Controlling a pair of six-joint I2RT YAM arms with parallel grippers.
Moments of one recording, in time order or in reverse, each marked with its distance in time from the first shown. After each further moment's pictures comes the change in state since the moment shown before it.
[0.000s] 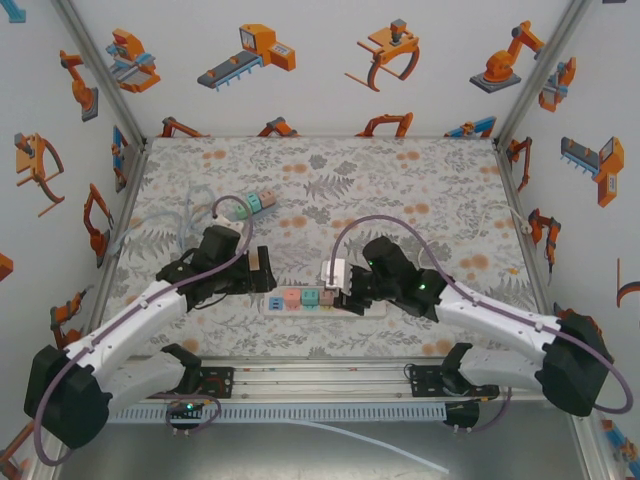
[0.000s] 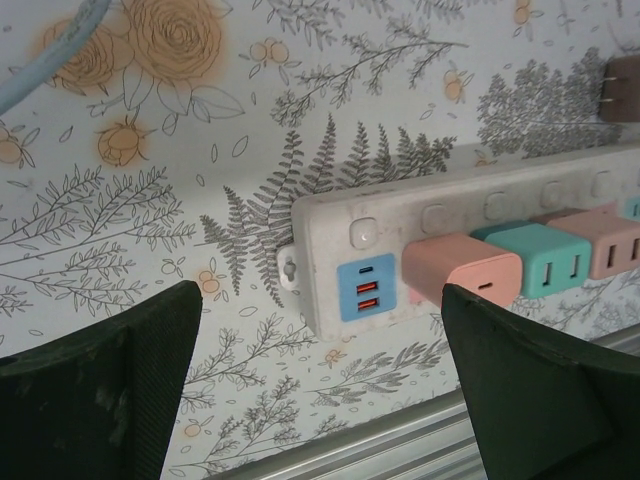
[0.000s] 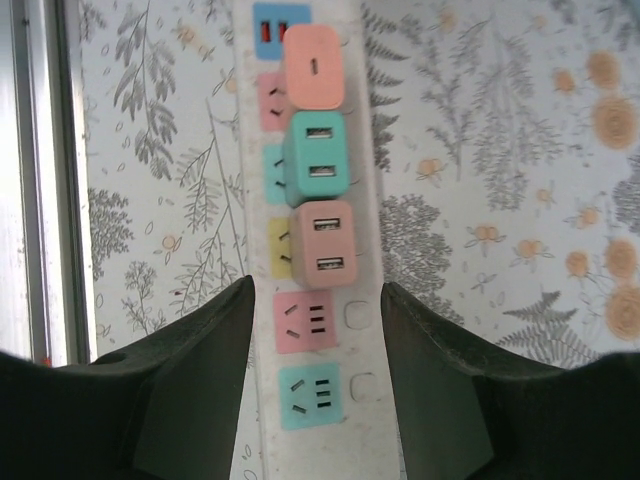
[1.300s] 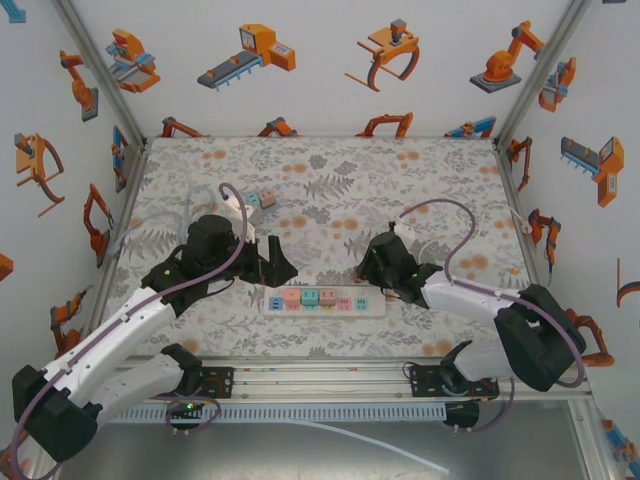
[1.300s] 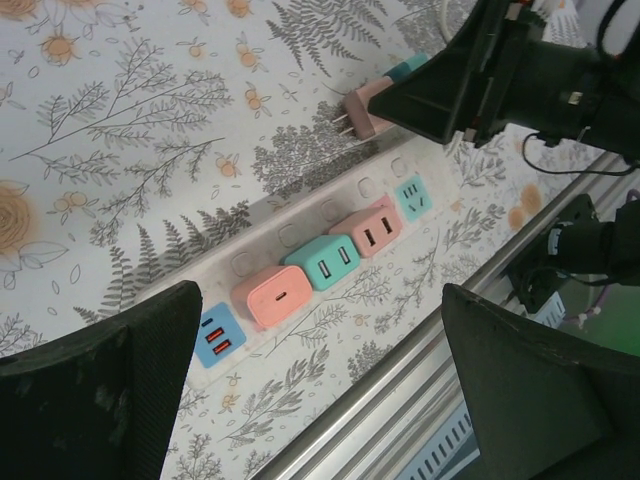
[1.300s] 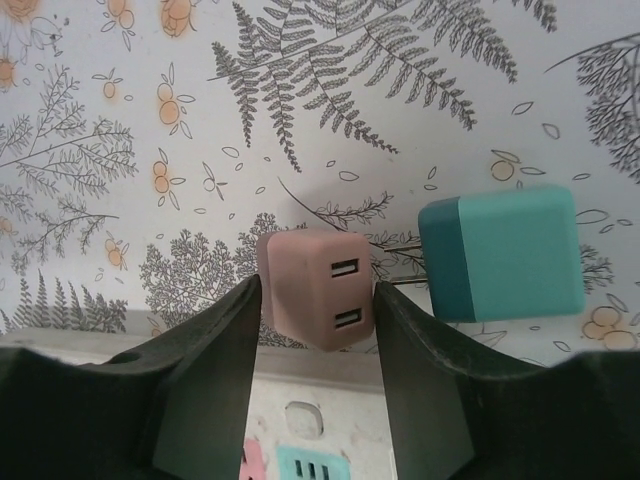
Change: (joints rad) left arm -0.072 -0.103 0.109 0.120 0.219 0.097; right arm -0.216 0.181 -0.094 0.149 0.613 1.397
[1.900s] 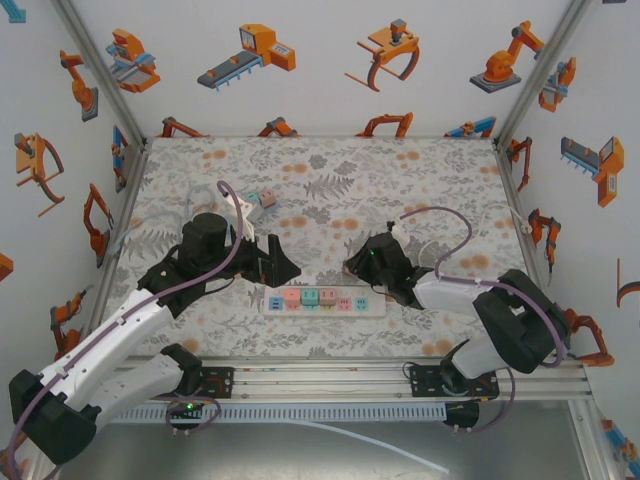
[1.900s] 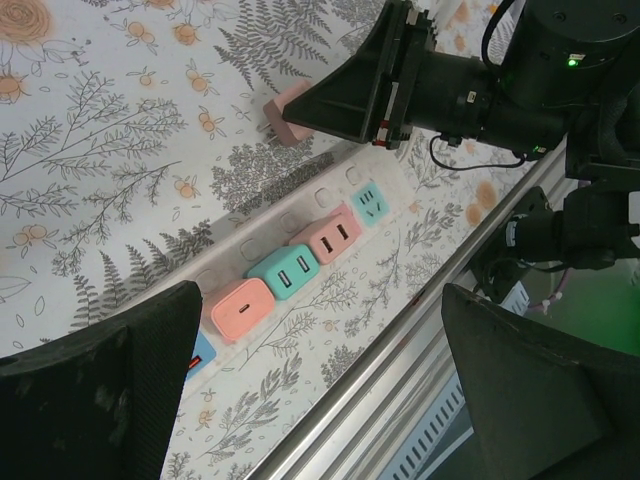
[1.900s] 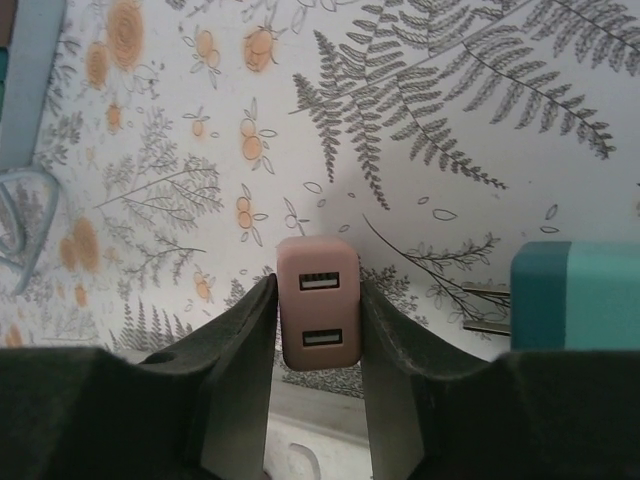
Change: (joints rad) left arm 0.000 -0.019 0.014 0.042 0.084 0.000; right arm 0.000 0.128 -0.048 0.290 -0.065 0.159
